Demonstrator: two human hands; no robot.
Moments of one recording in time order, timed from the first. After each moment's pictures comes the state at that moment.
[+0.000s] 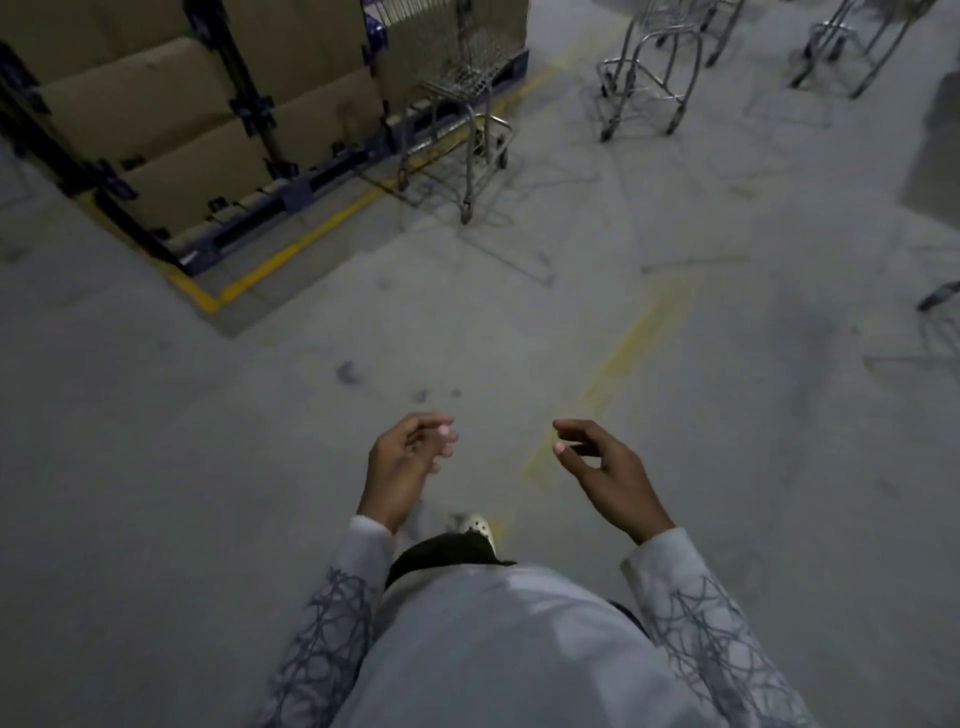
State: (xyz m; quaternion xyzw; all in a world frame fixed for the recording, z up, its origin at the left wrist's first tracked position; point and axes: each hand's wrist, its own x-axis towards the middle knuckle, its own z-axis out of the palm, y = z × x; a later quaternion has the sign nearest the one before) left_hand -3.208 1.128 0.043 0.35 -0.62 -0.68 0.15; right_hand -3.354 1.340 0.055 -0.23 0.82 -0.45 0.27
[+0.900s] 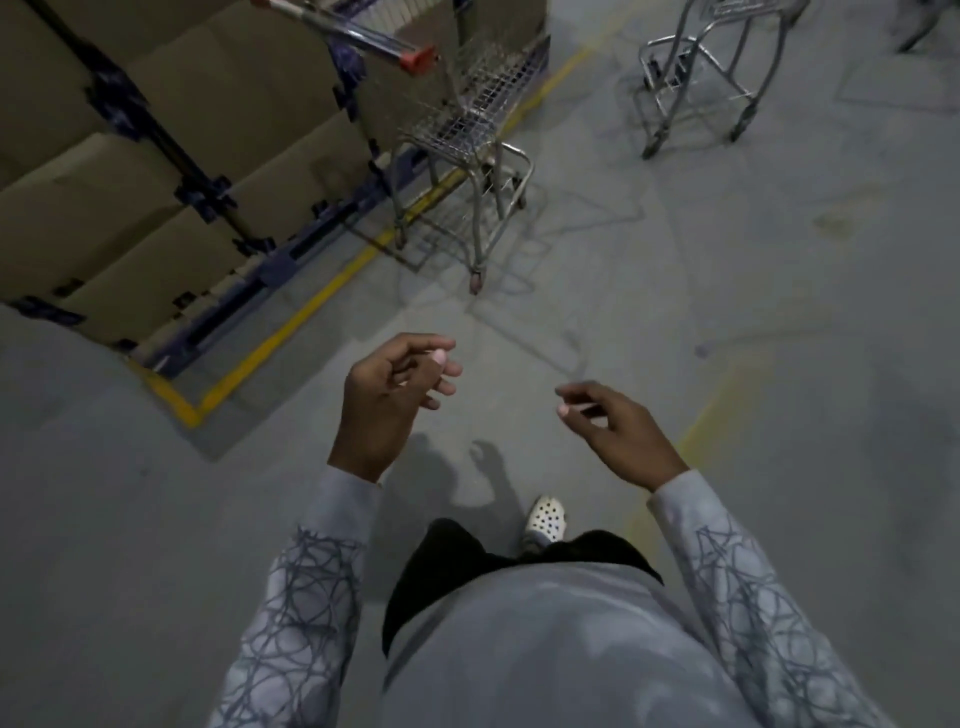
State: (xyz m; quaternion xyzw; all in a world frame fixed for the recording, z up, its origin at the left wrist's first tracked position) left_hand -3.774 0.747 0.133 0.28 -0.69 -0.63 0.19; right_hand -3.931 0.970 0.061 -0.27 0.82 -0.41 0.31
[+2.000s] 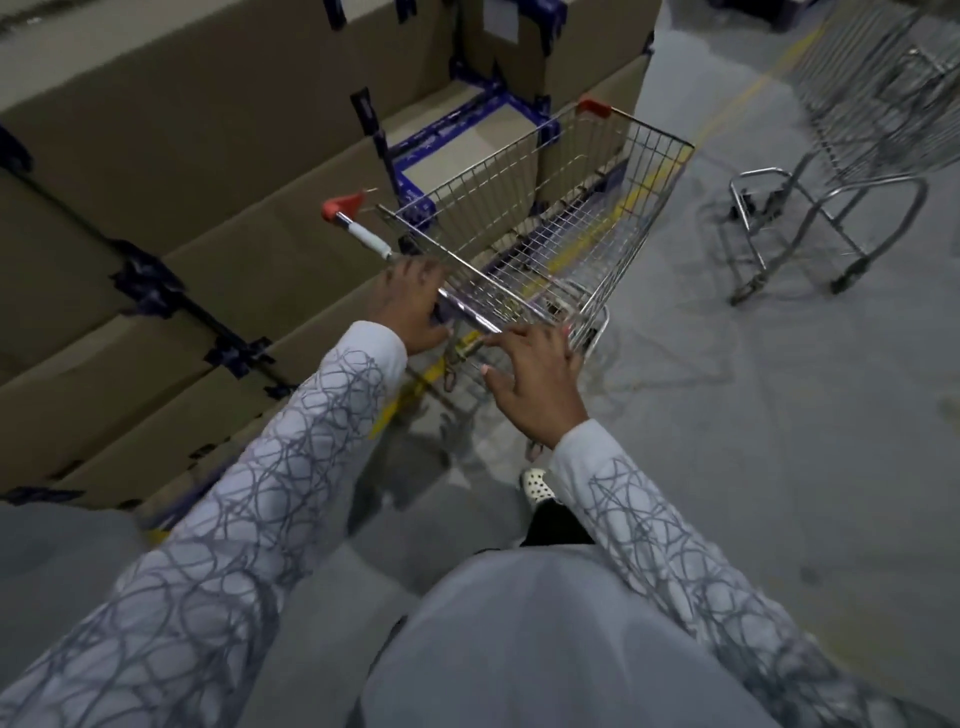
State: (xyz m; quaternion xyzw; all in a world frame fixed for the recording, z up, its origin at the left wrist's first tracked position) left_hand -4.230 0.139 0.099 0.22 -0.97 -0.09 0.01; right_hand -4.287 0.361 0.080 -0.42 0.86 -0.27 0.09
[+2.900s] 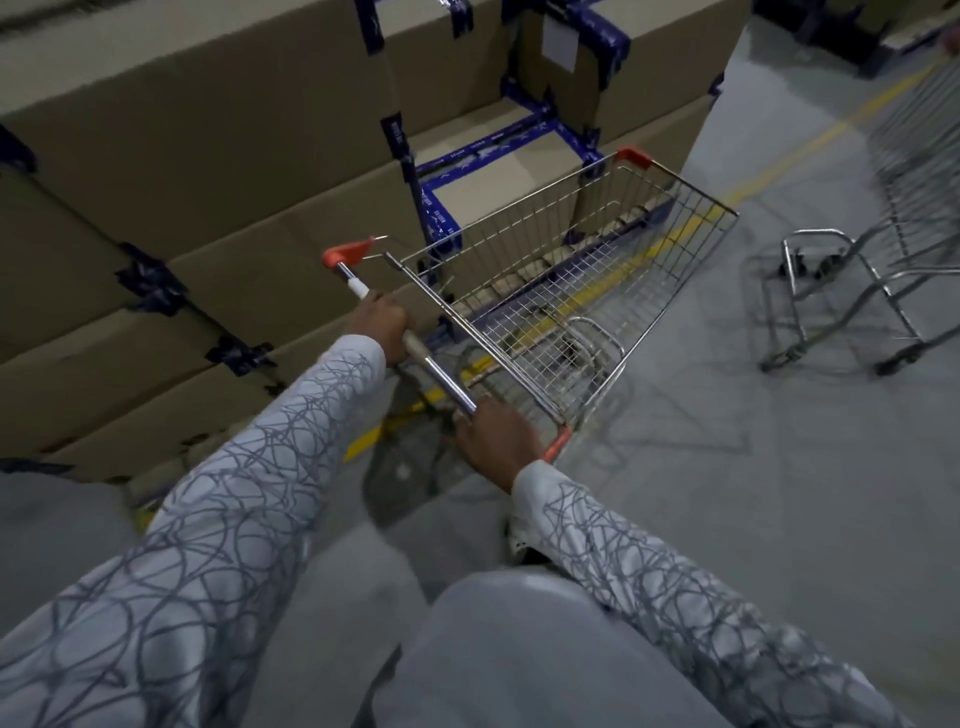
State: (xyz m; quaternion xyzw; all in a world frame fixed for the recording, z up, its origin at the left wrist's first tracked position) left_hand -4.298 0.052 0.067 0.32 -0.93 0.03 -0.16; right_hand -4.353 0.283 0.044 -0.41 0.85 -0.18 0.26
